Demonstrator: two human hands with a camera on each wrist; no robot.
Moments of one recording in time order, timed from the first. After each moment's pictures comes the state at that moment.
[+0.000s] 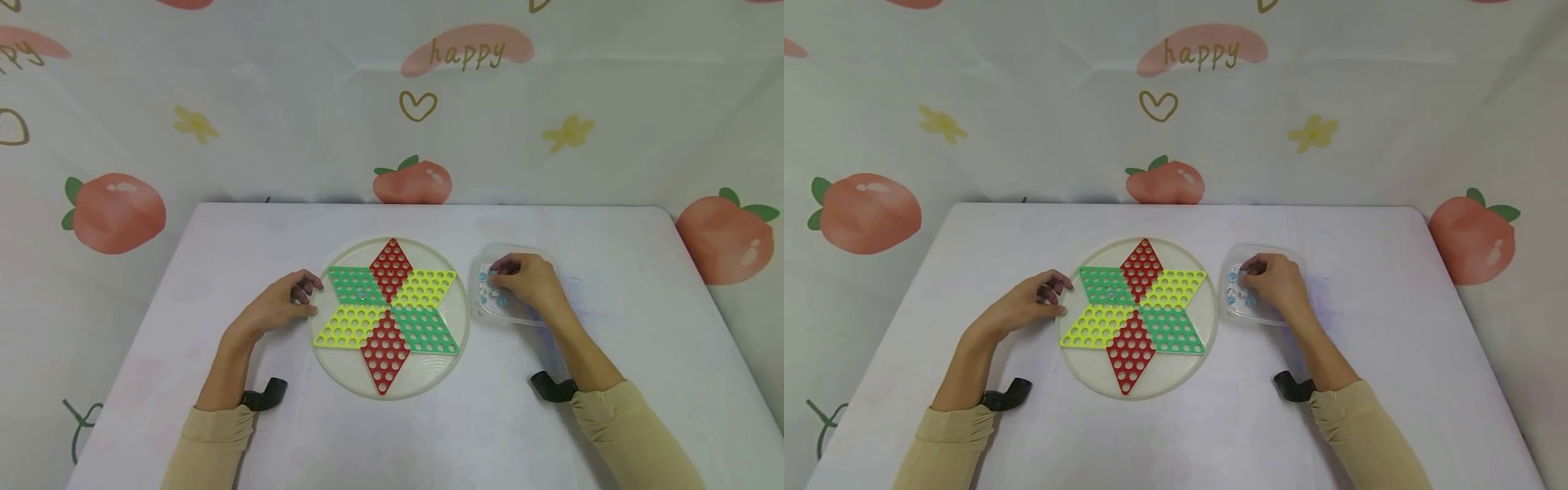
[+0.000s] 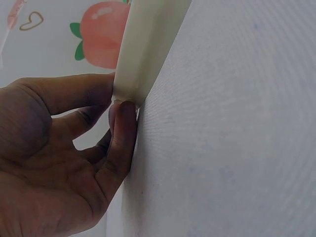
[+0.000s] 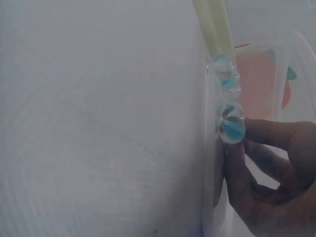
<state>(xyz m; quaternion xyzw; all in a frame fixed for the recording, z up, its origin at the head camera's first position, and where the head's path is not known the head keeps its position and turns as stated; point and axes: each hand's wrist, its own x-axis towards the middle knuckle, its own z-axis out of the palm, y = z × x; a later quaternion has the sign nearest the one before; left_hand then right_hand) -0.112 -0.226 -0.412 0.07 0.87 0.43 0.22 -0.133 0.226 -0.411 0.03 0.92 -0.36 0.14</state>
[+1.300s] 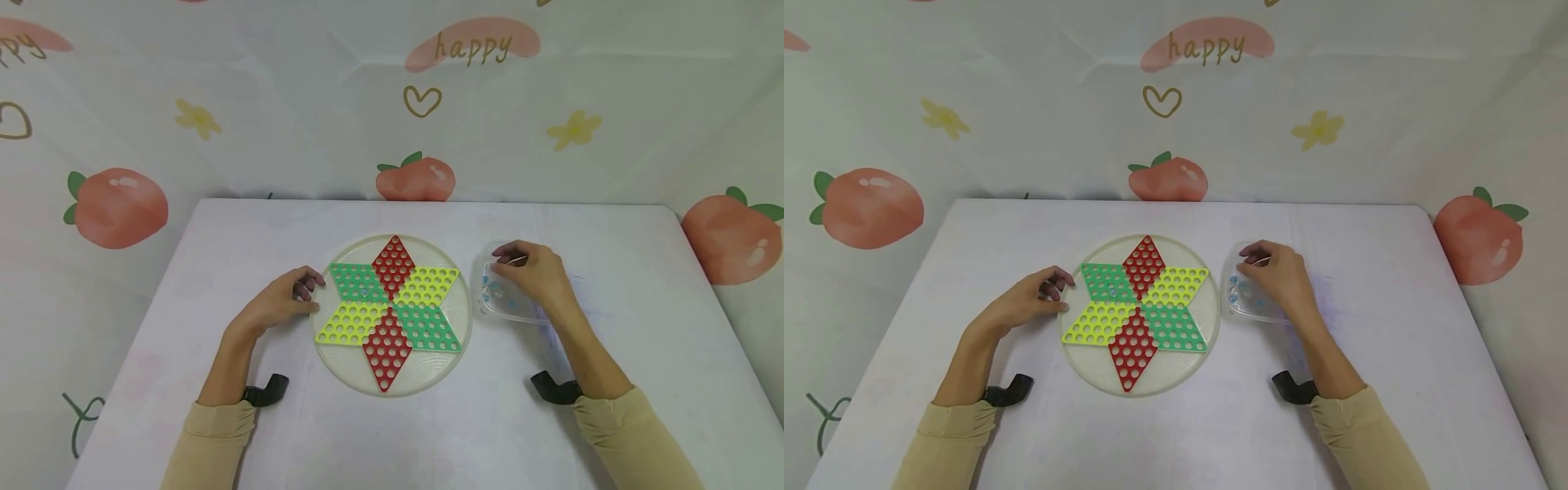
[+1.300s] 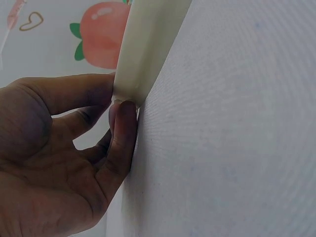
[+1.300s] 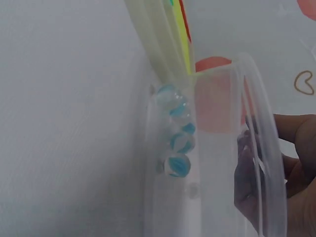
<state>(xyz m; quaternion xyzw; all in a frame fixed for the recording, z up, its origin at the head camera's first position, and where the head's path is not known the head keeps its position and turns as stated) -0.114 -0.225 -0.413 0.06 0.87 0.43 0.23 -0.126 0.217 -0.386 0.02 0.91 -0.39 0.09</state>
